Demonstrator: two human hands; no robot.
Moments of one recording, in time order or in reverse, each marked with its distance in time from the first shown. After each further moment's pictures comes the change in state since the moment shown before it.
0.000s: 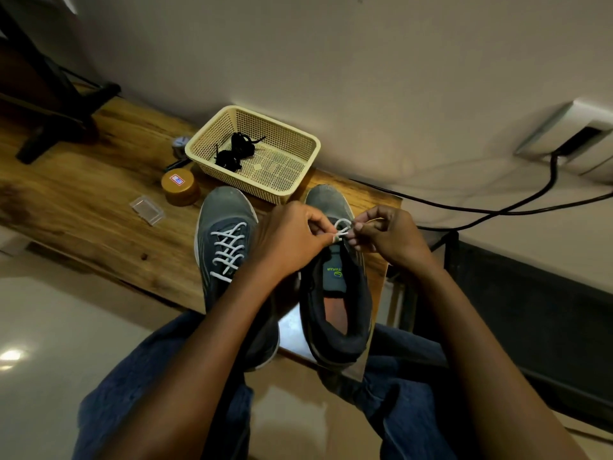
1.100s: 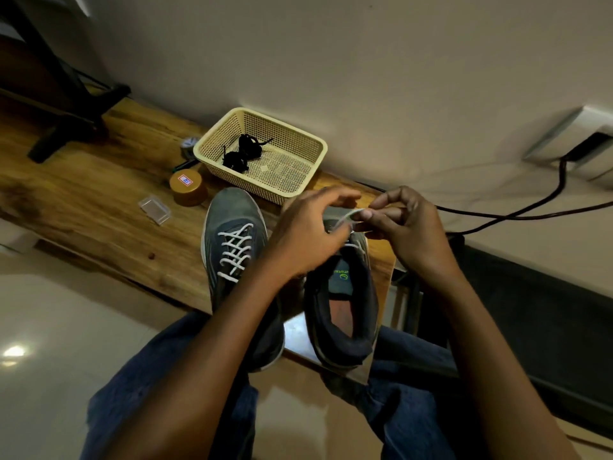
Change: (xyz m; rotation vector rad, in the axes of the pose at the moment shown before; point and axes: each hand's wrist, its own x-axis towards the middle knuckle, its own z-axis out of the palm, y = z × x) left_hand 0.005 0.001 0.003 -0.196 0.061 0.270; right_hand -0.026 -0.027 0.001 0.015 0.101 -0.231
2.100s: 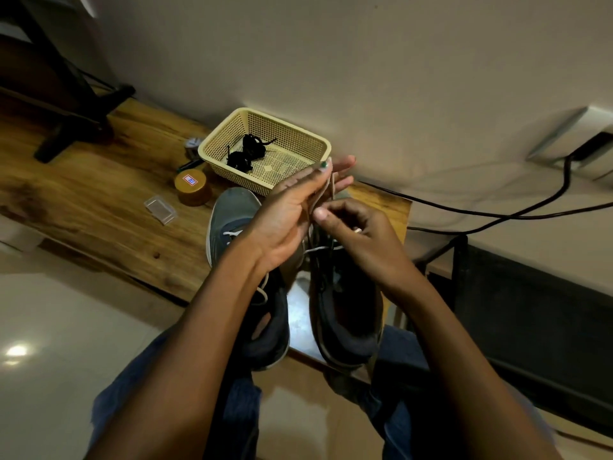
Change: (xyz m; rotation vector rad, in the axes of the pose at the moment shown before) left_hand 0.008 0.013 -0.027 -1.156 -0.058 -0.276; right_hand -0.010 -0.005 0.043 0.011 -0.248 -0.135
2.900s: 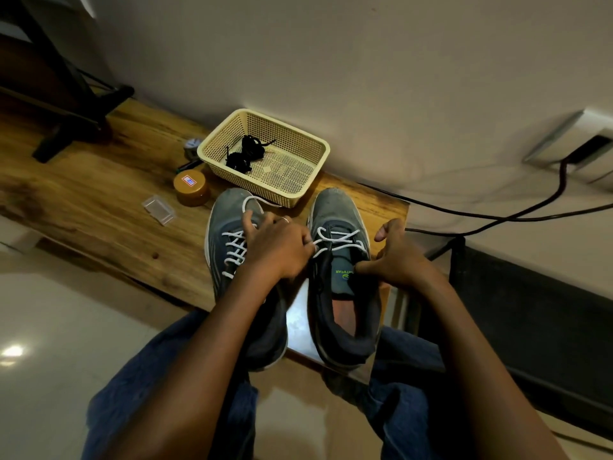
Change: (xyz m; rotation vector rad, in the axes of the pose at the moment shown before) left_hand -0.004 -0.034 -0.029 1.779 0.111 -0.210; right_hand 0.002 0.039 -0.044 -0.438 -0.023 0.522
